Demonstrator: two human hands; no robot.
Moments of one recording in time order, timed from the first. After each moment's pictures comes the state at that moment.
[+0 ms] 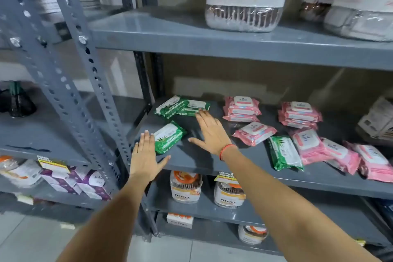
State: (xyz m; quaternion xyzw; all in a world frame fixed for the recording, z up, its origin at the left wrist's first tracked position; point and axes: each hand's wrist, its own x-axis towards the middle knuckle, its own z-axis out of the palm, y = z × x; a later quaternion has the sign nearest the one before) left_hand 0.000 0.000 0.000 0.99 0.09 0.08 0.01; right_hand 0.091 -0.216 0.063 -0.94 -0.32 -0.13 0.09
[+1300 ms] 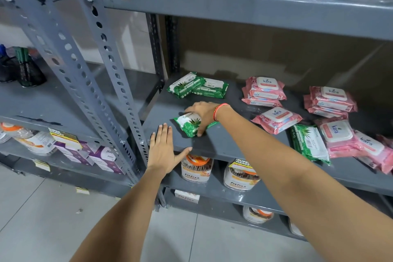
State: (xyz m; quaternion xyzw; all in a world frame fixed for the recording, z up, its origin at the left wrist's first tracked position) left_hand -0.003 -0.009 -0.041 0.99 0.09 0.04 0.04; right_hand 0.146 -0.134 0.067 -0.89 -0.41 0.16 -0.11
